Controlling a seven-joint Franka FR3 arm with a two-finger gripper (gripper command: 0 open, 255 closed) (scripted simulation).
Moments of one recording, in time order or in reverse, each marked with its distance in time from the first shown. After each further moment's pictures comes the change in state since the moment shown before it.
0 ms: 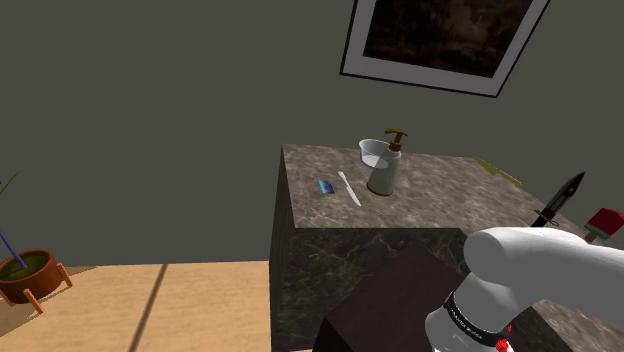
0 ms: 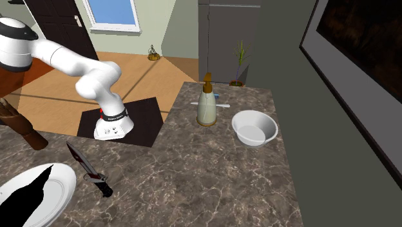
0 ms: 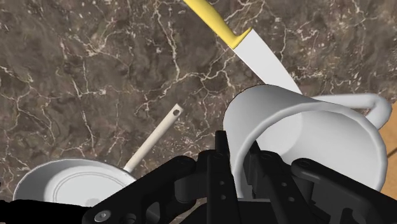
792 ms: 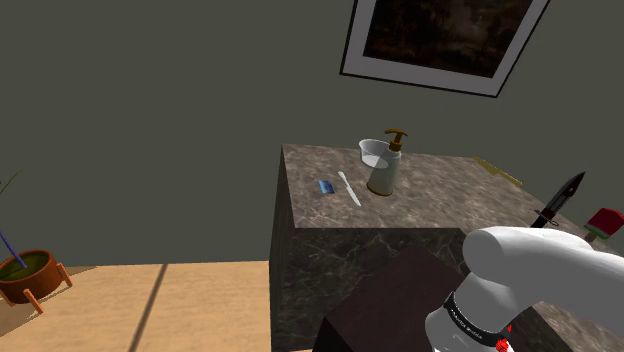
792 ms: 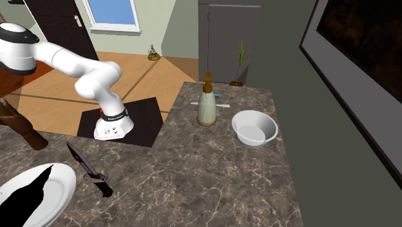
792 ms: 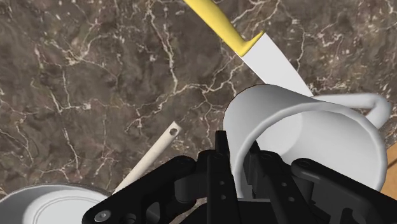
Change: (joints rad) arm -0.048 -0.074 -0.042 -0.132 -0.048 0.098 0.039
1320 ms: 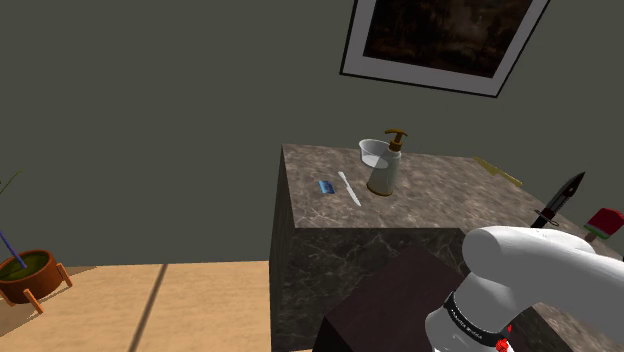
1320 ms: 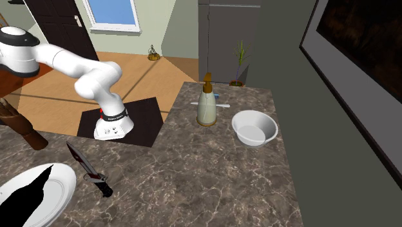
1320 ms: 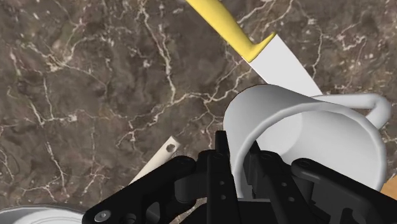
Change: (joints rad) arm -0.024 -0.046 -0.038 -0.075 -0.038 0.063 0.023
